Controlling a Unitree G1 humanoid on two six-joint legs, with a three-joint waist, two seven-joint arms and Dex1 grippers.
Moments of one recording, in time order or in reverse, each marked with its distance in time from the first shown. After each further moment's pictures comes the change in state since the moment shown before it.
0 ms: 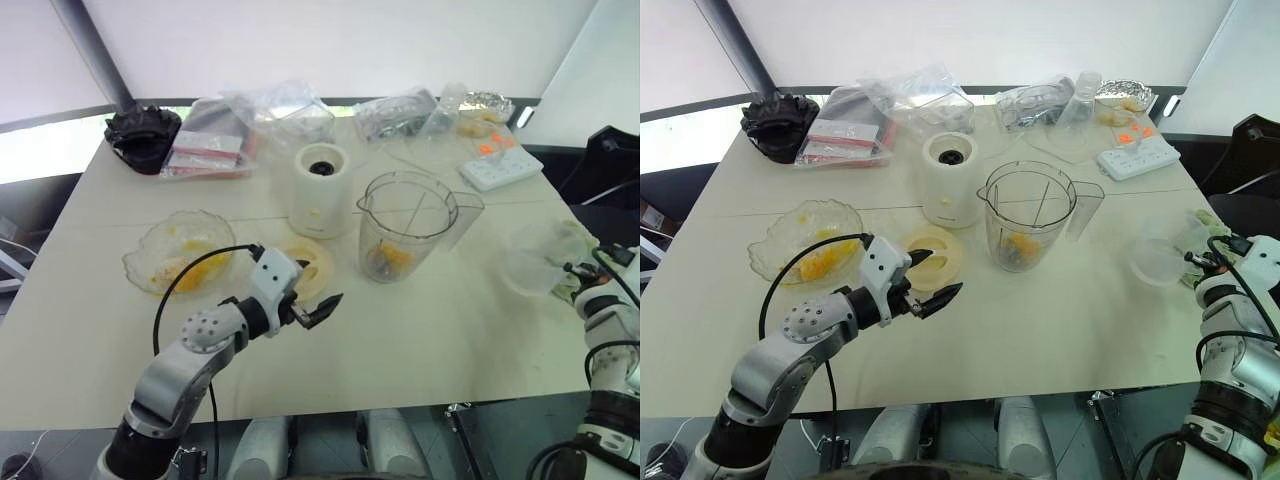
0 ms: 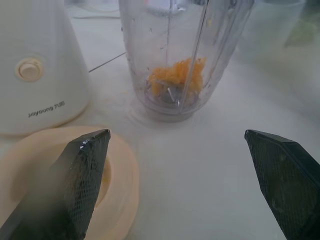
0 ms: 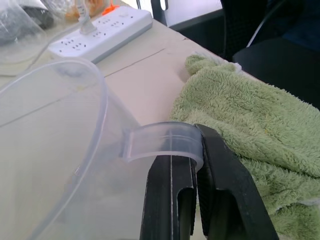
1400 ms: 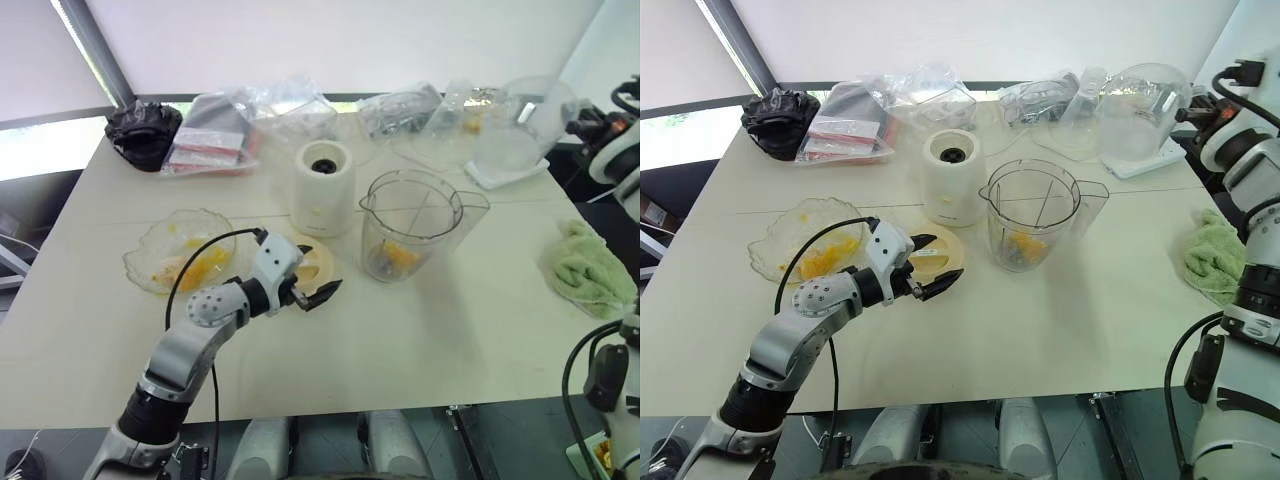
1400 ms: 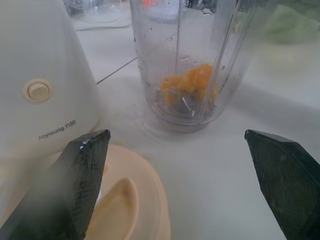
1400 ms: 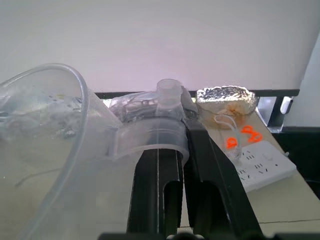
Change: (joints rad) left arm -0.106 -0.005 -0.004 0.207 0.051 -0.158 -0.111; right arm -0.537 -0.348 0.317 -0.066 0.089 0.304 0.252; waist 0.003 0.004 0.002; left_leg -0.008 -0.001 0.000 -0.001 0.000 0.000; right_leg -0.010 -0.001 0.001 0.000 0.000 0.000
